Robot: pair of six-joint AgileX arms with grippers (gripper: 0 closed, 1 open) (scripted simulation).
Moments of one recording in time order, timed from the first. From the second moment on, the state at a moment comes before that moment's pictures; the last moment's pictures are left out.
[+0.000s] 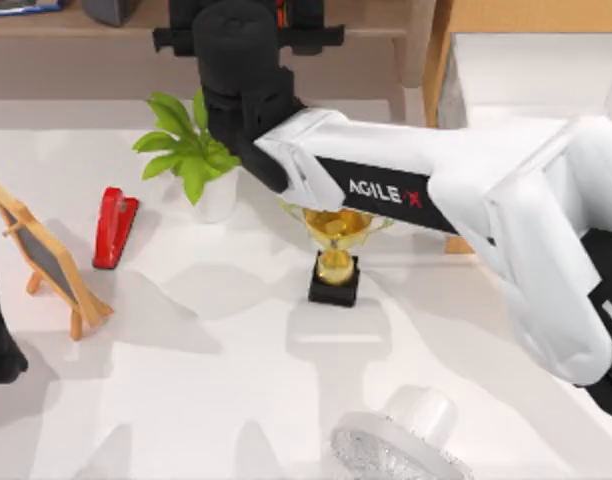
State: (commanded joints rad) left arm 0.00 0.00 0.00 0.00 0.00 0.00; right arm 0.74 2.62 2.08 0.53 0.78 0.01
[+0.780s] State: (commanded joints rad) left arm 0.00 0.00 0.00 0.00 0.00 0.00; right arm 0.76 2.52 1.99 0.53 0.80 0.02
